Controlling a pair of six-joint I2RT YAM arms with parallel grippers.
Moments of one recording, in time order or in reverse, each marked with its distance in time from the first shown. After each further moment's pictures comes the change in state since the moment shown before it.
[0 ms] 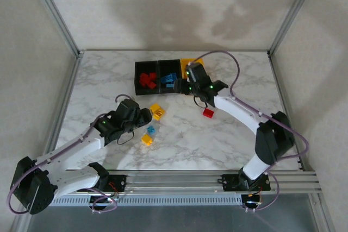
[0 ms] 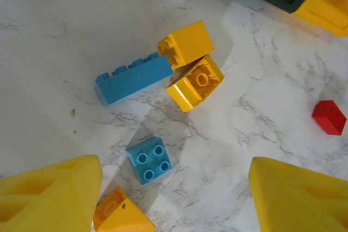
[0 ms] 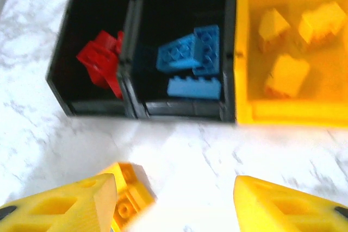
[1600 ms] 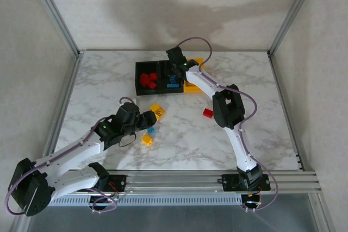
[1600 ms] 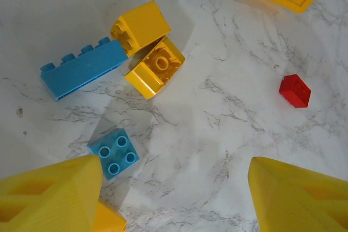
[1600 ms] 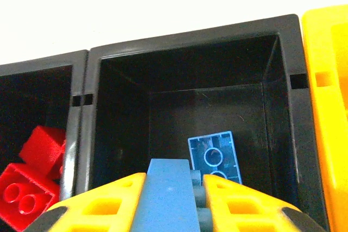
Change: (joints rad) left arm -0.039 -0.046 -0.074 0.136 0.076 0.036; right arm -0.065 0.776 0.834 -0.124 0.031 0.018
